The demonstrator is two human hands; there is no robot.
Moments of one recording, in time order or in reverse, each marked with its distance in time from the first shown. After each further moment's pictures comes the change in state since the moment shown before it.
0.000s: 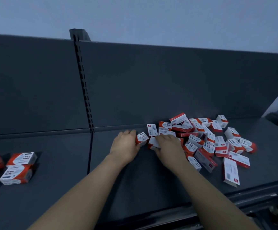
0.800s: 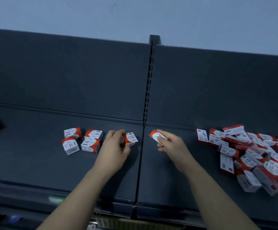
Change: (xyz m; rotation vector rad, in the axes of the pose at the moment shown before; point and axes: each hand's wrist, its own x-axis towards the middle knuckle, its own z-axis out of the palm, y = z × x) left_hand -0.136 -0.111 -0.072 -0.266 0.423 -0.282; right_hand -0.004 -0.136 -0.008 1.226 -0.264 0.098
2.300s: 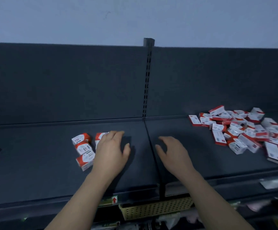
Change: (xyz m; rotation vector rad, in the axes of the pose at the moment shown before) left_hand -0.013 -0.043 -0.072 0.204 -0.054 0.241; right_hand -0.071 -0.004 0.082 -0.777 0.323 -0.182
